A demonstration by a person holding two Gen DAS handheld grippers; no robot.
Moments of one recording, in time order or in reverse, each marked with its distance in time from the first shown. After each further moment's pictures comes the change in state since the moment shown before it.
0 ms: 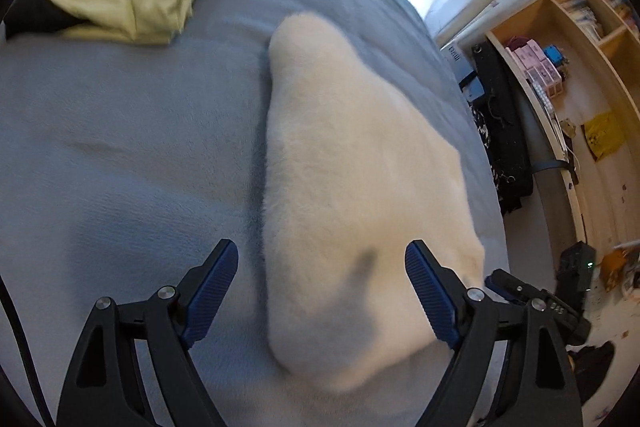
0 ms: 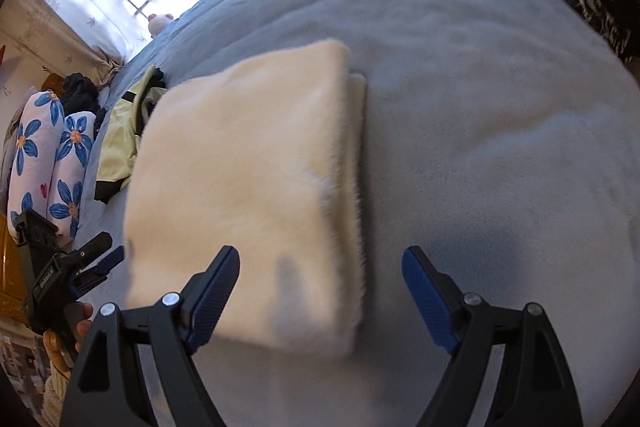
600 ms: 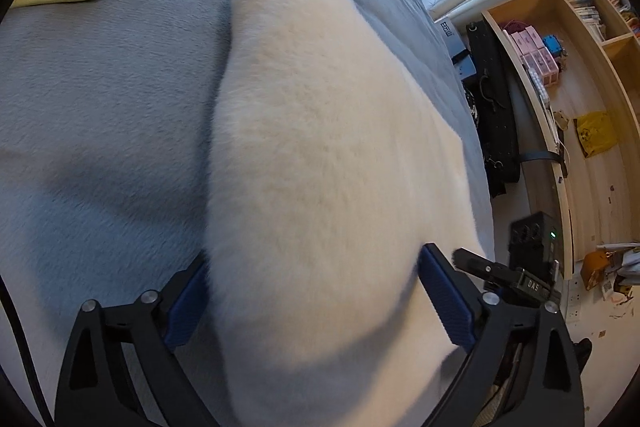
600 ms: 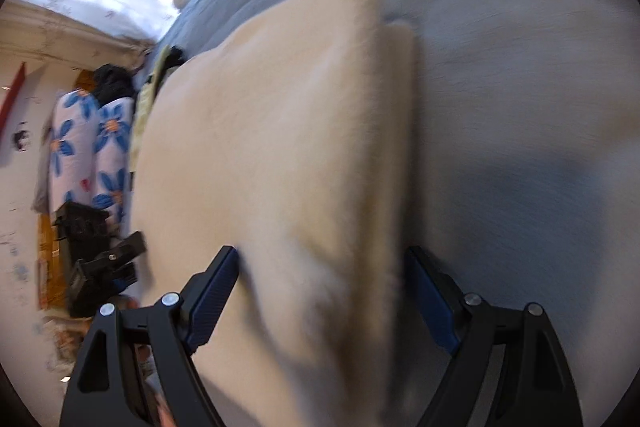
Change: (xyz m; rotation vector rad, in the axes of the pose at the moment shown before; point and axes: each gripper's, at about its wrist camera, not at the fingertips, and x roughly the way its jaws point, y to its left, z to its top) left arm 0.079 -0.008 0.019 -0.015 0.115 -0.092; right arm 0.087 -0.010 0.038 0.016 0.197 0.282
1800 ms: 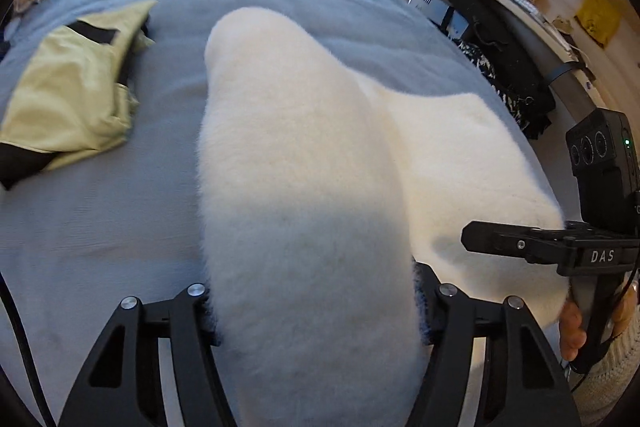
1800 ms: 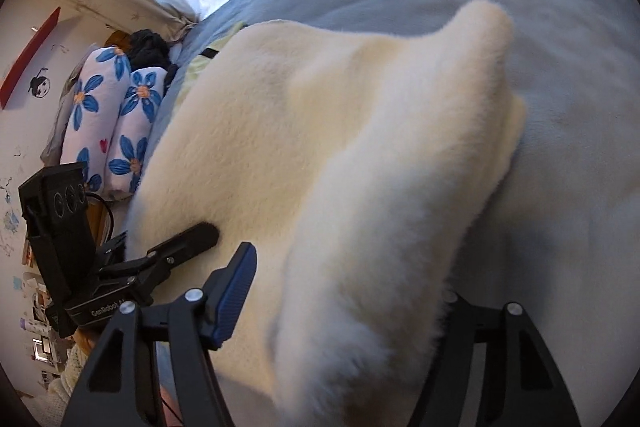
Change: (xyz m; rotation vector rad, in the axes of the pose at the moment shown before) left arm -0.050 -0.094 -0.023 0.394 -0.098 0.319; right arm -0.020 0.114 -0.028 -0.180 -0.063 -0.036
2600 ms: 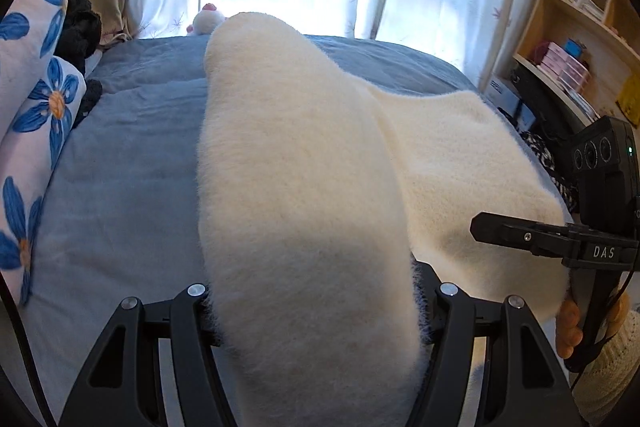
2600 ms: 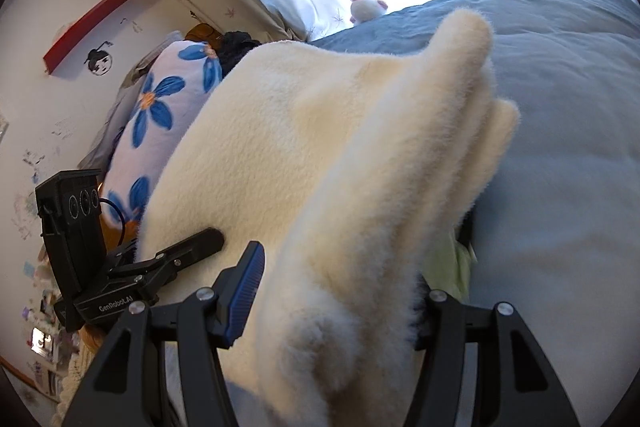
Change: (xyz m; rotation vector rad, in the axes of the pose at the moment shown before) left arm -0.162 0.324 0.134 -0.054 -0.192 0.153; right arm 0.155 0.271 0.182 -0.229 -0.126 0.173
